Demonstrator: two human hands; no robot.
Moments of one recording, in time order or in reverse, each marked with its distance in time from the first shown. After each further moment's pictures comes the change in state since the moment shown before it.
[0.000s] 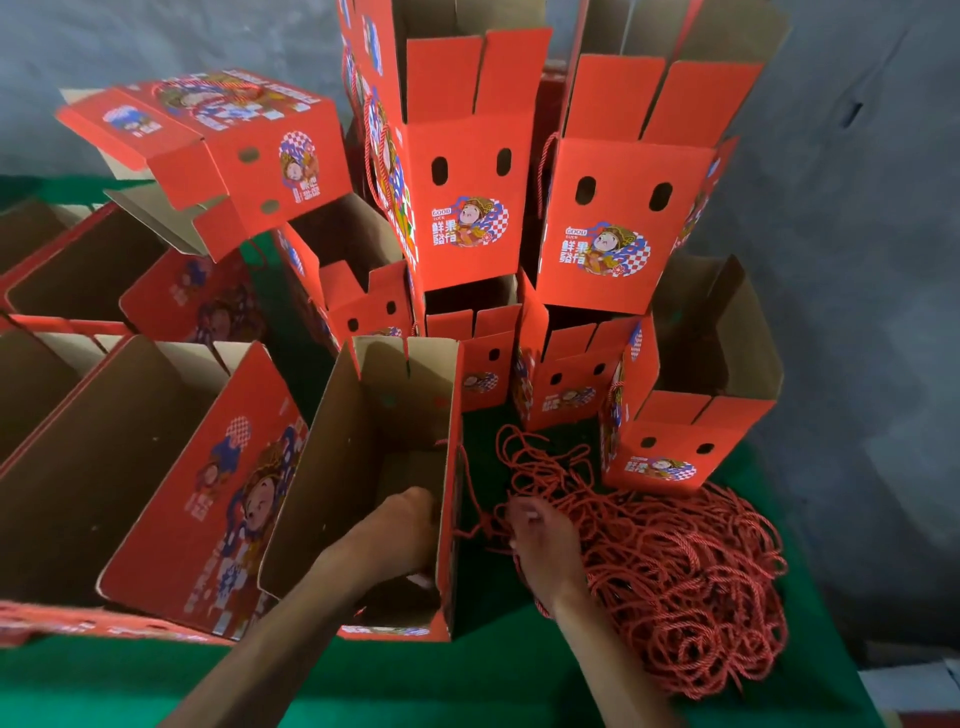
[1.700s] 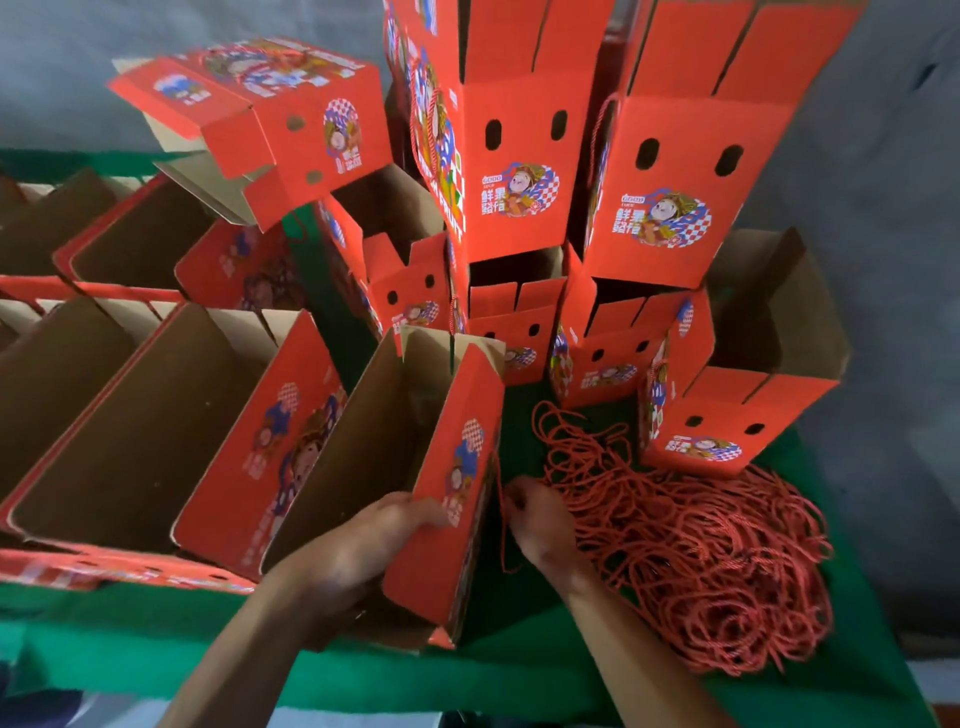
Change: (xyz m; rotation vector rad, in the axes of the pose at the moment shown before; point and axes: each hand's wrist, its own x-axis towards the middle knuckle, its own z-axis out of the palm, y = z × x) left_hand -0.055 -0.052 -0.001 -0.820 -0.049 -0.070; right_hand 0.035 0.022 0.059 -0.601 -0.044 -0.166
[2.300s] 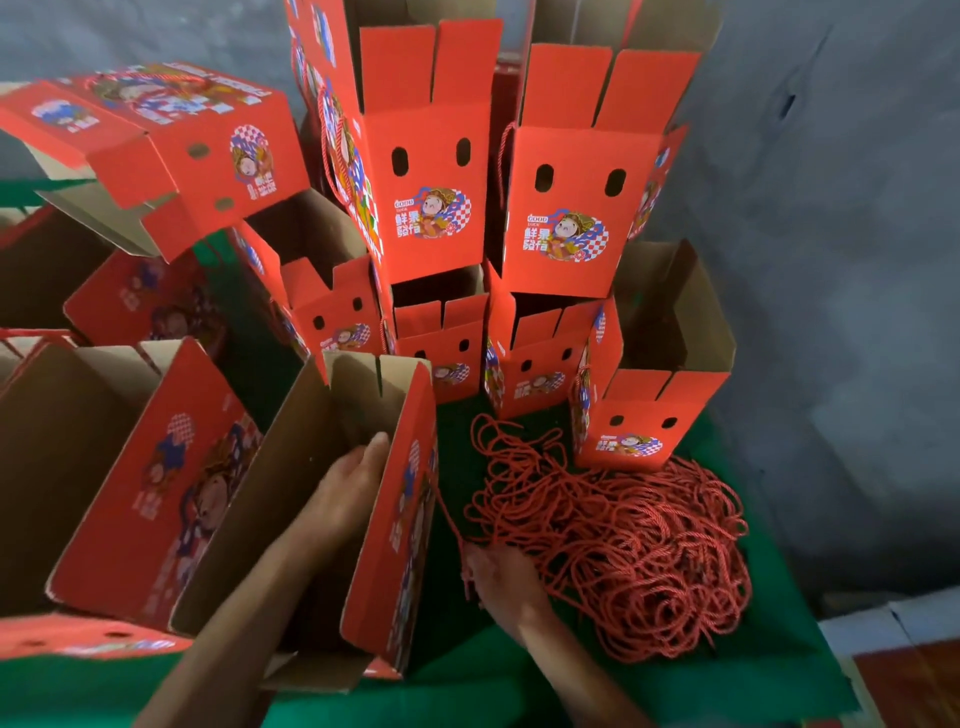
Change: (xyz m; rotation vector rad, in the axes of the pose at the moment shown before) left_hand 0.052 0.038 0.015 0.167 0.184 0.198; right_hand -0.063 0.031 -0.007 0.337 -0.151 0.196
